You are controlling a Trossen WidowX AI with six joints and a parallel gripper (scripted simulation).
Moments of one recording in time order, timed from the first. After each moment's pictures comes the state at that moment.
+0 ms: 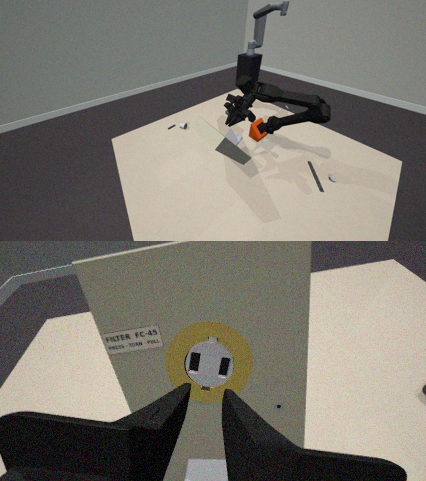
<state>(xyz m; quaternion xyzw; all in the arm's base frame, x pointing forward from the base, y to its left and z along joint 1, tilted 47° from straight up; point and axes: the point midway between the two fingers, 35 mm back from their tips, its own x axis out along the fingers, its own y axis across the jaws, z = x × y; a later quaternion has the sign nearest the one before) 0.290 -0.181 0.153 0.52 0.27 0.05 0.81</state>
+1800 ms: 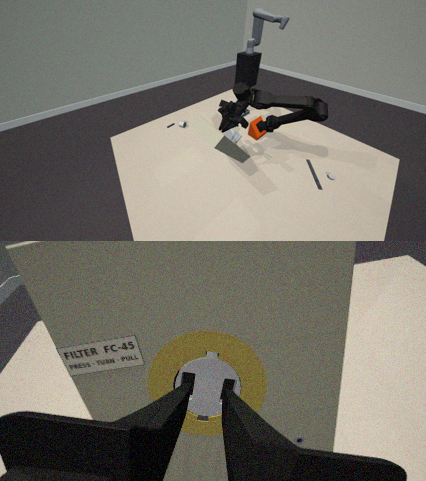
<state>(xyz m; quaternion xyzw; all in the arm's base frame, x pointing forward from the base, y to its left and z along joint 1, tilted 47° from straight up) 0.327 -0.165 0.136 0.52 0.27 0.05 0.81</state>
